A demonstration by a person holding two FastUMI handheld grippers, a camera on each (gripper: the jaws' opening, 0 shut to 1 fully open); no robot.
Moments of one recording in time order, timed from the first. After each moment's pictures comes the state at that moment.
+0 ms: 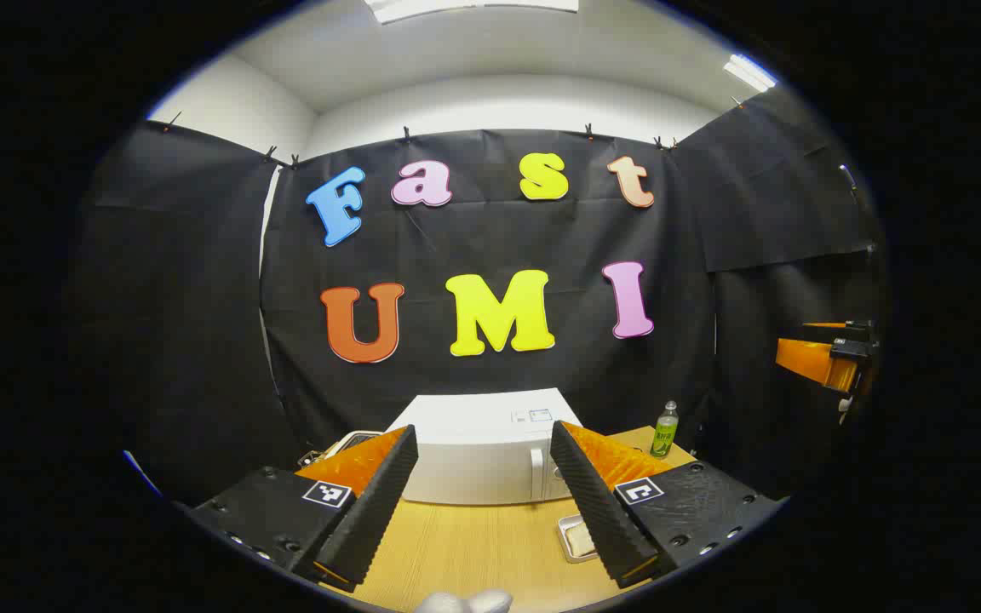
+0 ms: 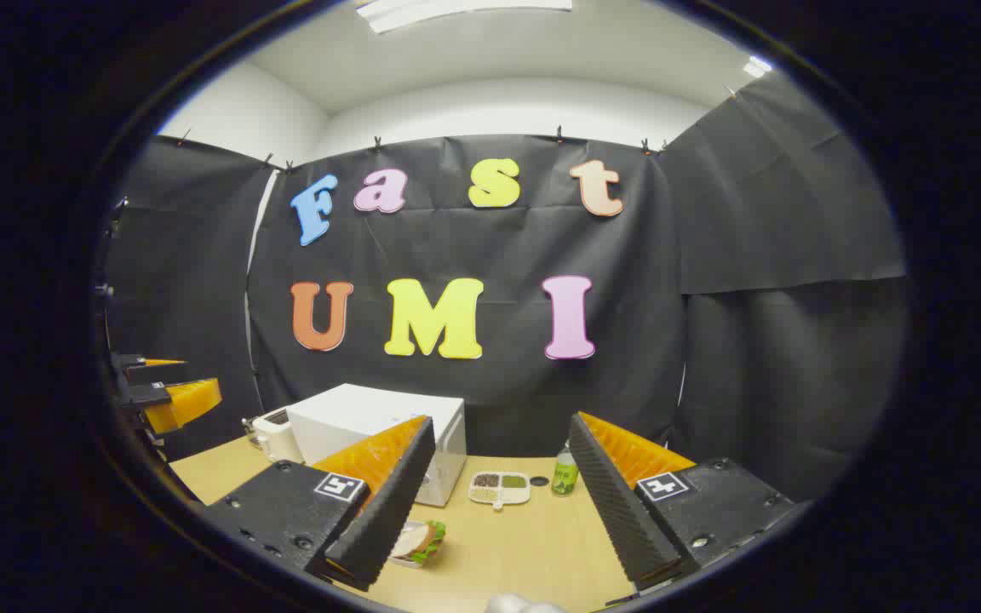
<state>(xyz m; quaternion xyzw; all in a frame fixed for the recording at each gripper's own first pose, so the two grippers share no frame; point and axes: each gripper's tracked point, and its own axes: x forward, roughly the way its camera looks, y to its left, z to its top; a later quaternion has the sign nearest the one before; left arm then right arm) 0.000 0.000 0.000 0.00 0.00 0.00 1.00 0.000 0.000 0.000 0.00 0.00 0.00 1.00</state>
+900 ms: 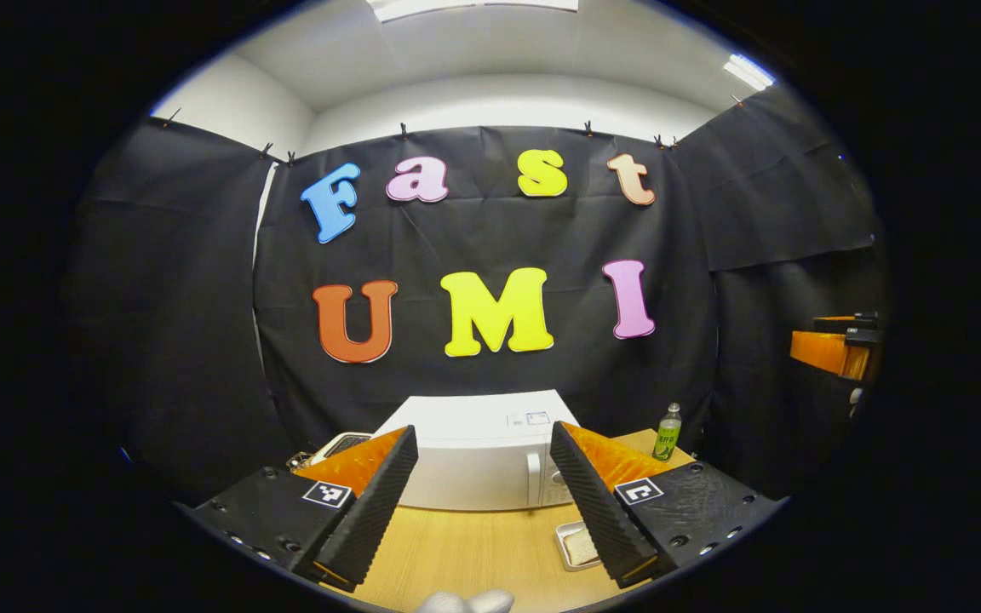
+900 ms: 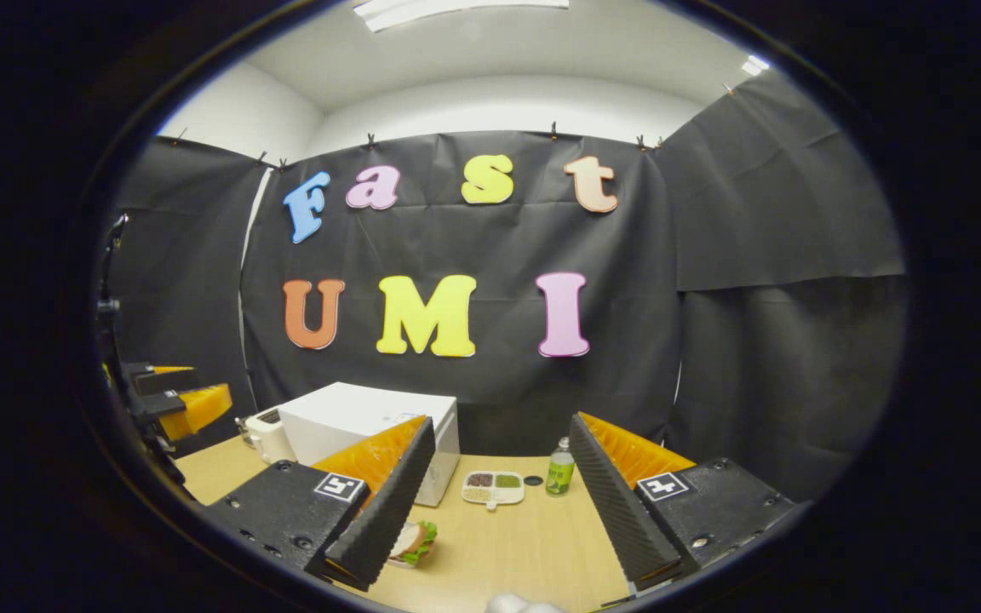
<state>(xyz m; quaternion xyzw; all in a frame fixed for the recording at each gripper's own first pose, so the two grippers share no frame) 0.040 -0.019 -0.026 -0.01 -0.01 -0.01 1.00 0.015 -0.013 -0.004 0.01 0.01 -0.01 1.00</state>
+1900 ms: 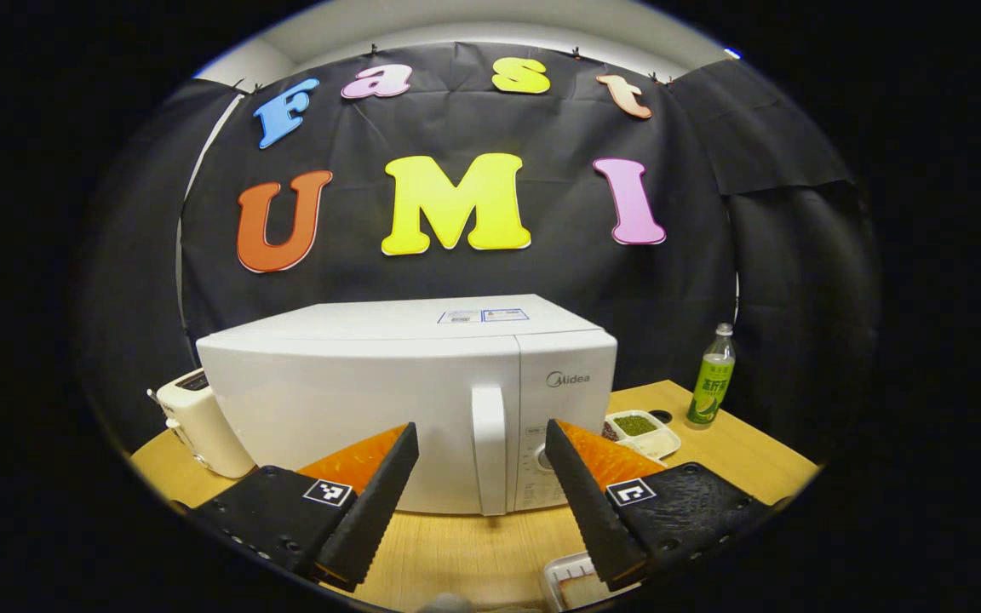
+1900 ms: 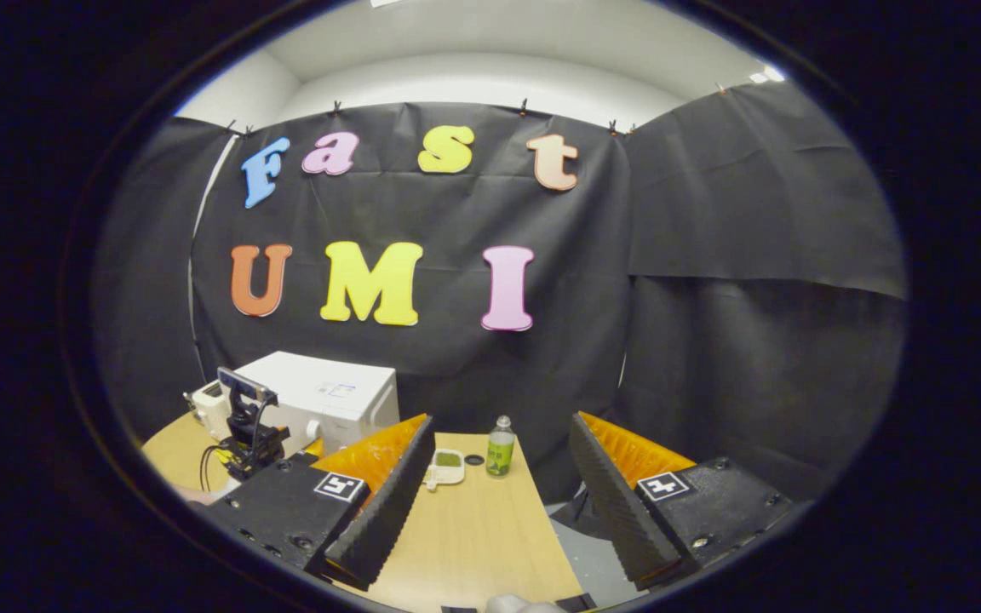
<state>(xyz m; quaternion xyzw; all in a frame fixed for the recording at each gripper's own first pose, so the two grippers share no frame) 0.258 -0.093 -0.237 -0.01 0.06 -0.04 1.00 0.014 -0.073 -0.021 -0.03 0.07 -0.10 0.99</state>
